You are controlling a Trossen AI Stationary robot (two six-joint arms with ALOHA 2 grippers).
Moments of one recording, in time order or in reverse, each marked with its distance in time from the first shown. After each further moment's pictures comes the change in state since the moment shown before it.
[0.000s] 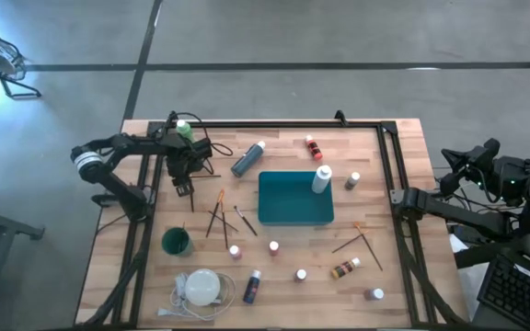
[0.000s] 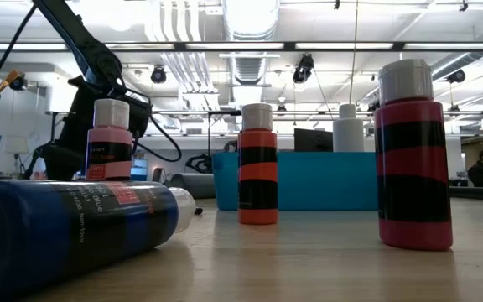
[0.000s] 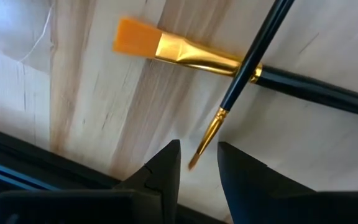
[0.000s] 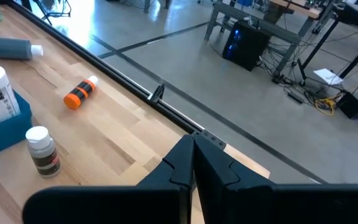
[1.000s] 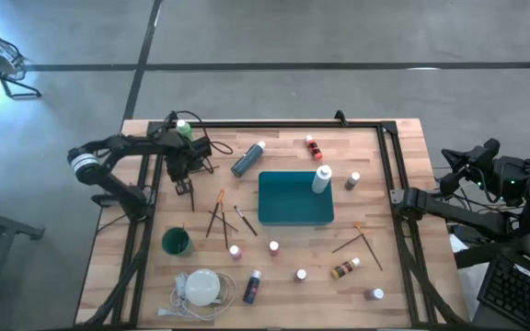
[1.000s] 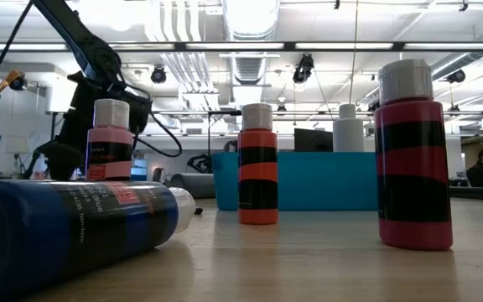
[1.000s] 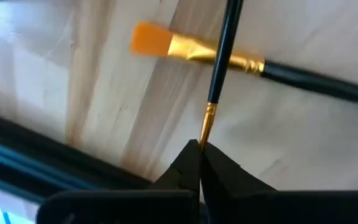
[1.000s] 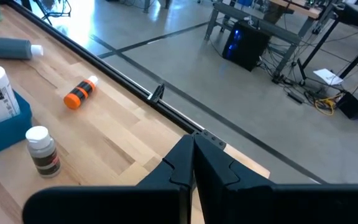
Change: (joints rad) left arm -0.001 -0.042 0.023 -0.050 -0.022 0.007; right arm 0.000 0.000 0.000 0.000 0.000 -0.002
